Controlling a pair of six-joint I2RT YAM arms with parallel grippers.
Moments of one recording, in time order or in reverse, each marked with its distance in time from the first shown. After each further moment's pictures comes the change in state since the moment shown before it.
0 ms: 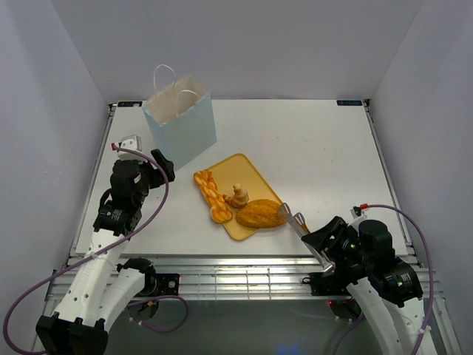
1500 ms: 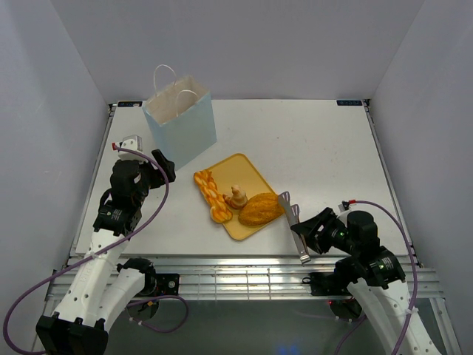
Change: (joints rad) left arm 0.000 0.000 0.000 0.000 0.020 0.000; right arm 0.000 0.089 -0.176 0.314 -0.095 0.246
